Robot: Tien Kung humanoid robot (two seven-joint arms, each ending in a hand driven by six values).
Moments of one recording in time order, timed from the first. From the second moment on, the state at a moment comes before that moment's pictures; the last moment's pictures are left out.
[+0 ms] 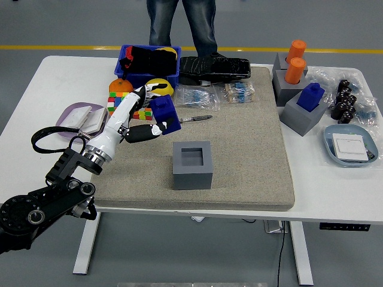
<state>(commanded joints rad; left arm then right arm) -0.56 0.36 -0.53 -1.28 1.02 0.45 -0.34 0.04 -0.35 2.19 0.19 -2.05 0.28 0.00</state>
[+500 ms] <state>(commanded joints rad) -0.60 0.36 -0.45 -1.33 1.05 0.39 -0.27 0.04 -0.35 2.18 0.19 -2.05 0.28 0.00</state>
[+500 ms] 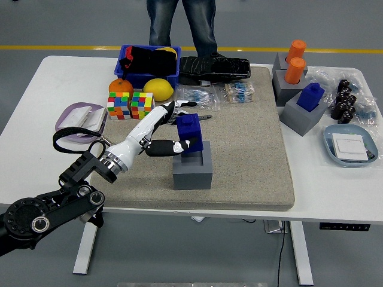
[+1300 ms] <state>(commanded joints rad) -0.65 0.35 -0.35 -1.28 1.02 0.38 -0.28 0.04 -0.36 2.16 0.19 -2.05 0.29 0.00</state>
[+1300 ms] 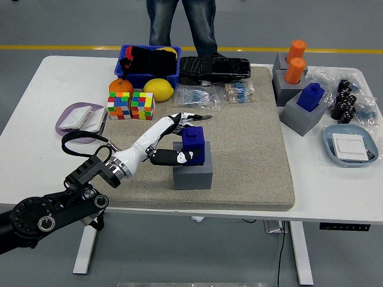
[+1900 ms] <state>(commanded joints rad) -0.67 0.36 -0.32 -1.25 1.02 0.38 -0.28 0.03 -0.36 2.15 0.19 -2.05 0.29 0.00</state>
